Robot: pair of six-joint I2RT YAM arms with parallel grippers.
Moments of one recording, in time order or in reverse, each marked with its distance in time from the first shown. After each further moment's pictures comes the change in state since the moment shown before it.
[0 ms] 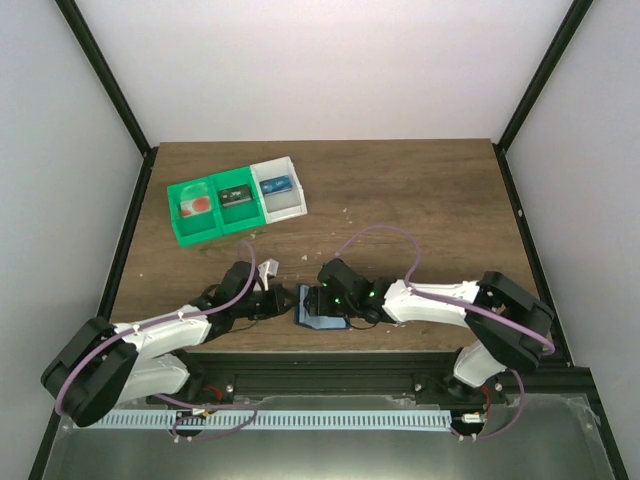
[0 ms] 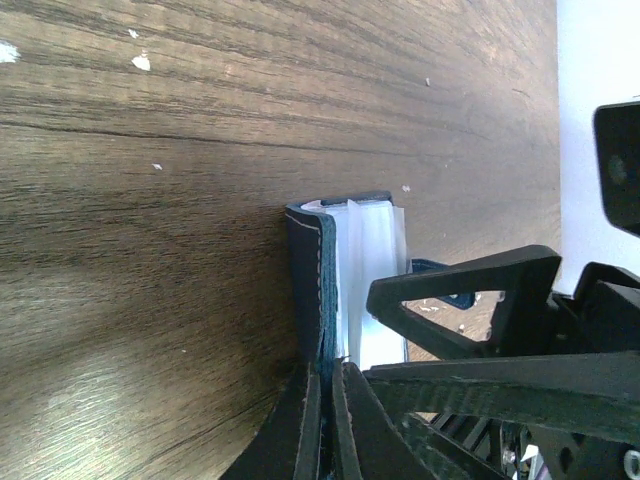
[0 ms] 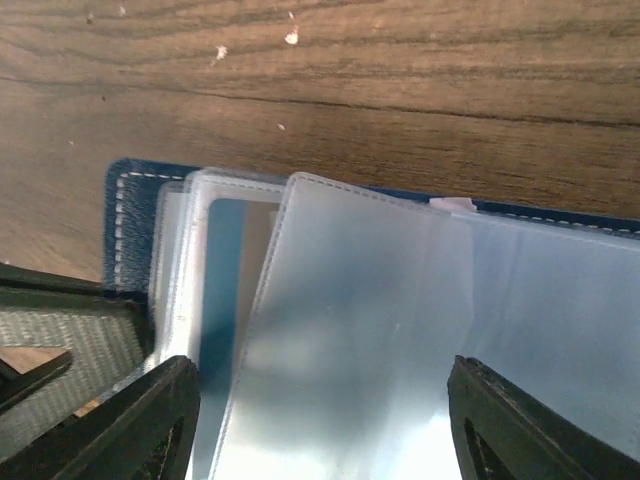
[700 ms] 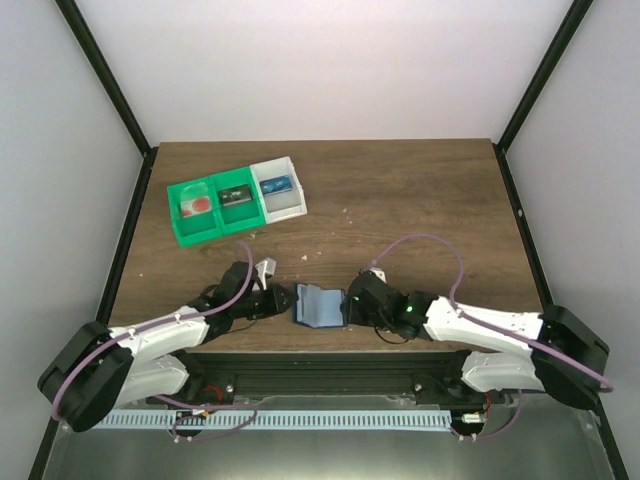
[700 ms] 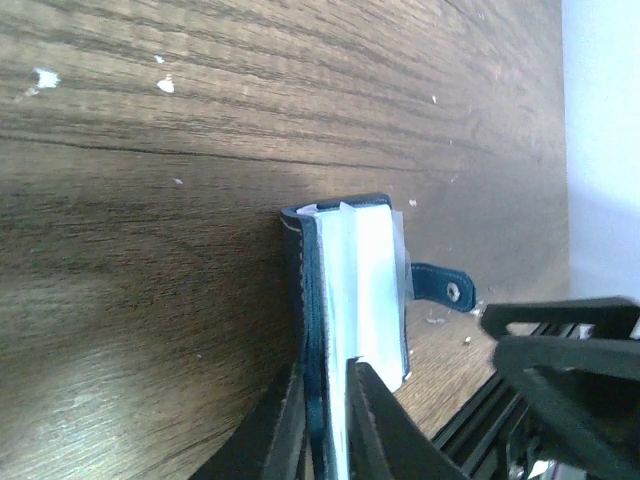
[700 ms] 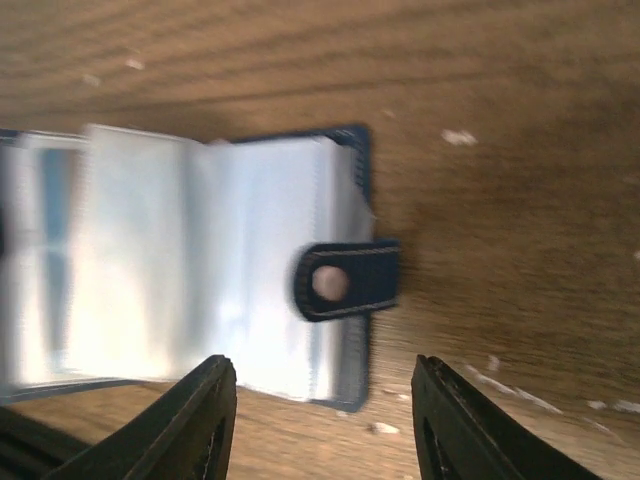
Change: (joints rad) left arm 0.000 -0.029 0.000 -0.029 -0.039 -0.003; right arm -0.009 -0.303 -0.183 -0.208 0.150 0.081
